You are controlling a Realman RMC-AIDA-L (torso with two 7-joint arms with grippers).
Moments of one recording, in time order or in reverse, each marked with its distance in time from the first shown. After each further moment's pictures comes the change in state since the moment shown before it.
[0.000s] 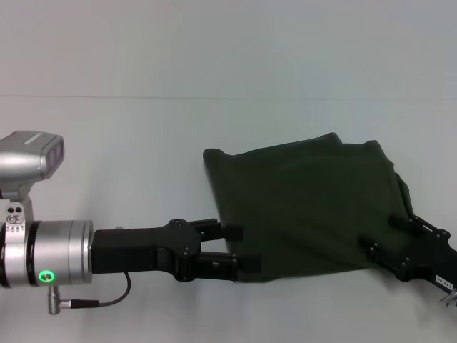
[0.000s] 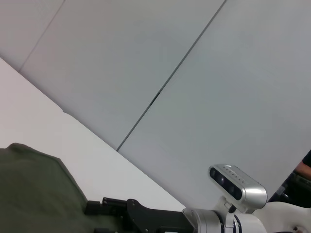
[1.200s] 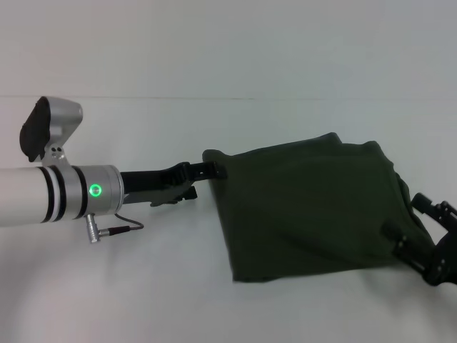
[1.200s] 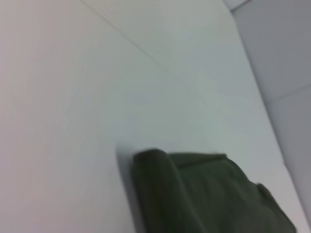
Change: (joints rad) left arm -0.141 0.036 0.142 -0.113 0.014 -0.700 -0.745; right arm -0.078 -0.005 0.218 0.001 -0.101 -0.398 -0.053
